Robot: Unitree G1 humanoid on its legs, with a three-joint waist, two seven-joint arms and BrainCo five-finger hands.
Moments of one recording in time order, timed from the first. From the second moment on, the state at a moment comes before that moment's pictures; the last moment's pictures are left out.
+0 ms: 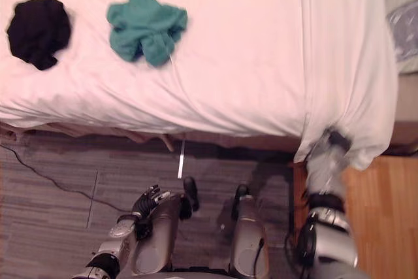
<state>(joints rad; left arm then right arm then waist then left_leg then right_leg) -0.08 0.11 -0.03 0.91 -0.19 -0.14 -0.11 -0.37 -0.22 -0.47 0.72 0.61 0.05 -0.40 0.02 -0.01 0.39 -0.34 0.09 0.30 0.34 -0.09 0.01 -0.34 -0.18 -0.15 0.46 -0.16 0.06</state>
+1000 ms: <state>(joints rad) 0.06 0.17 0.07 1.07 -0.06 -0.05 0.12 0.07 -0.08 -0.26 1.12 0.25 0.05 0.07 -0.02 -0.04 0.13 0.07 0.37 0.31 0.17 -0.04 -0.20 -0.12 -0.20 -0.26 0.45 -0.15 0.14</state>
